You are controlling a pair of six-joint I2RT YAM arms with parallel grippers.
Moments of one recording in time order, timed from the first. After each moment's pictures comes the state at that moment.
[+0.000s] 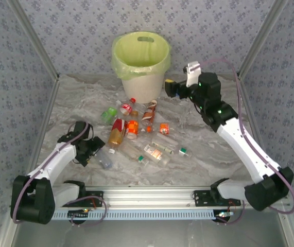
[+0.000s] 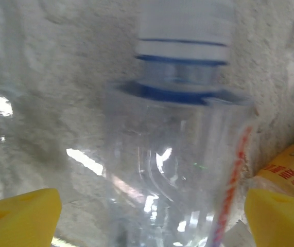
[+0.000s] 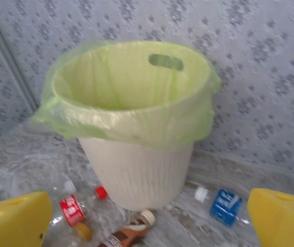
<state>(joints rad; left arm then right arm) -0.19 1.11 0.58 -0.73 0.07 -1.01 0.45 1.23 1.23 -0.22 0.04 0.05</state>
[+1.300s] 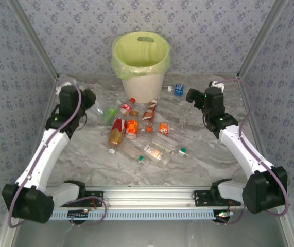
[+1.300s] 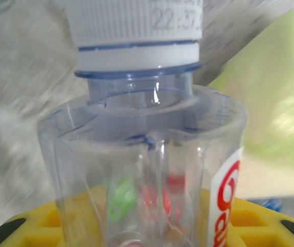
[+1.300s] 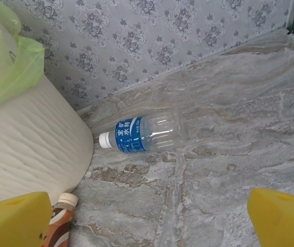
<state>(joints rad) -0.22 1.15 1.11 -0.38 -0.16 -0.74 0.26 1.22 0.95 -0.17 0.25 0.49</state>
